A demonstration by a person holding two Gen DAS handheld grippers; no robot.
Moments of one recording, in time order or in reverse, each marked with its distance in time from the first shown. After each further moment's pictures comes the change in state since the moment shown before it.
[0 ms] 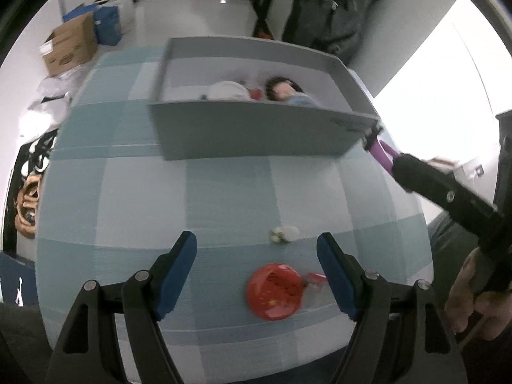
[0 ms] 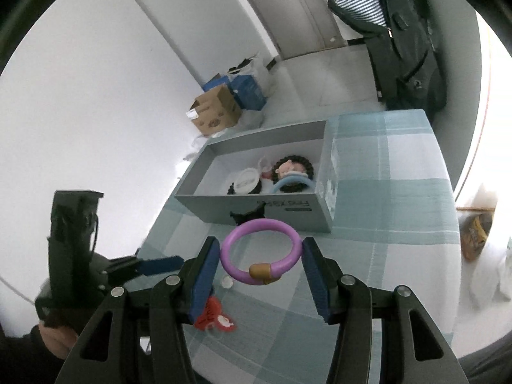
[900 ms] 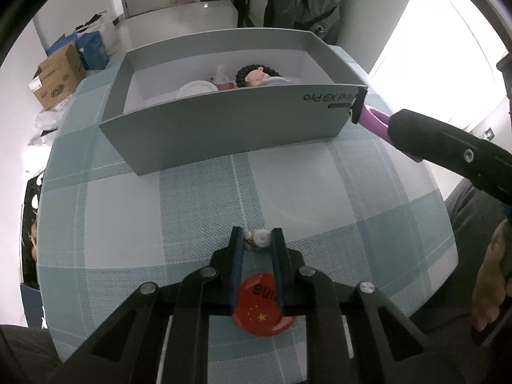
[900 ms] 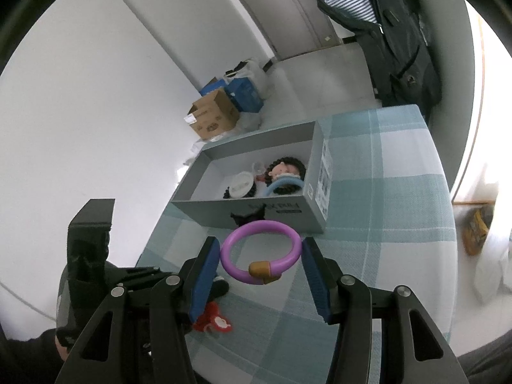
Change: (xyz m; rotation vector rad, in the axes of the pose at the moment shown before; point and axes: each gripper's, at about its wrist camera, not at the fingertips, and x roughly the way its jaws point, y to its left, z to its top) left arm 0.011 -0.021 0.000 0.135 0.006 0.085; right arm -0.003 -0.007 0.001 0.034 -0.006 0.007
